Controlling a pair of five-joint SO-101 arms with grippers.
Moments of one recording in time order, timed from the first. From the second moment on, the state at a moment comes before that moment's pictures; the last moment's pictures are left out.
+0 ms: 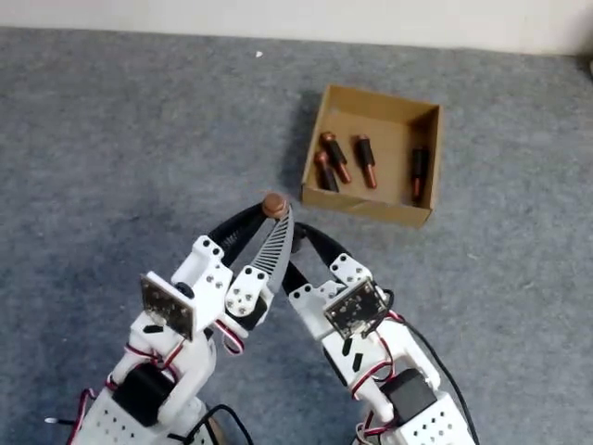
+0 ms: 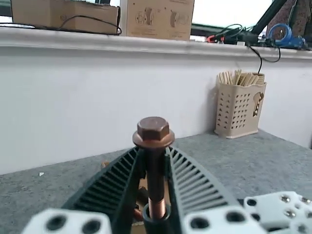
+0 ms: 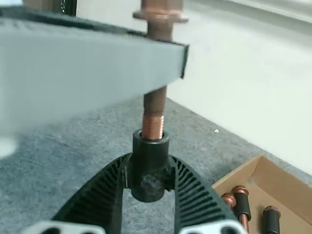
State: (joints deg) left arm 29.5 -102.5 87.2 15.2 8.9; right arm -36.7 -103.6 95.8 17.0 16.3
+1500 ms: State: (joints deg) left arm 4.9 -102.6 86.4 40.2 8.8; right arm -23.5 -103.6 95.8 17.1 16.6
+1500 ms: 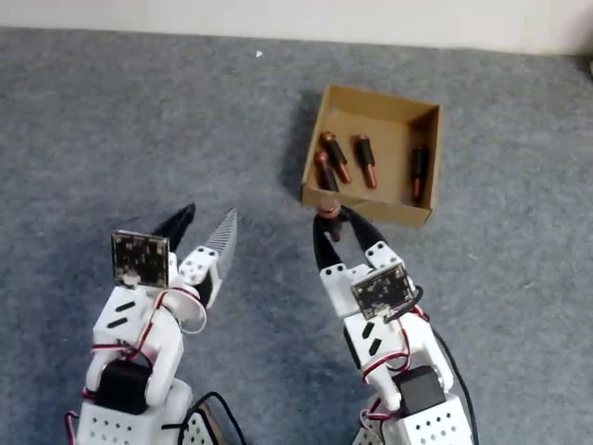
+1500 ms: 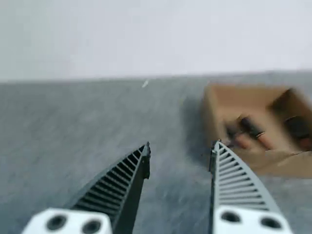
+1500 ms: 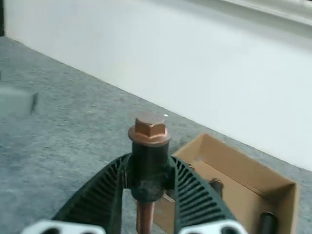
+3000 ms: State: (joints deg) left arm -7.8 -102.5 96.0 42.4 8.8; right arm -4.5 7.3 26.8 1.0 16.6
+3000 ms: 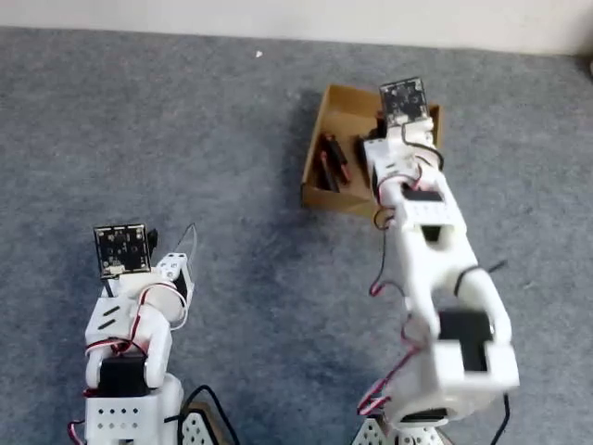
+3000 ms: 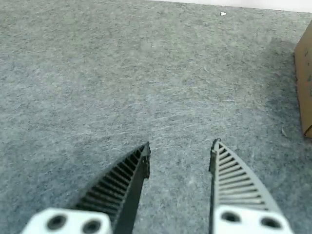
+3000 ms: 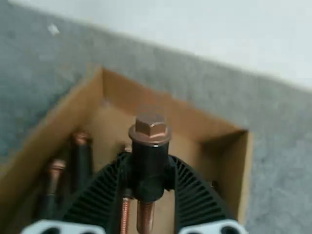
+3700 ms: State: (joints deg) left arm -7.8 -102.5 96.0 42.4 8.8; right arm -1.3 9.6 17.7 12.5 16.6
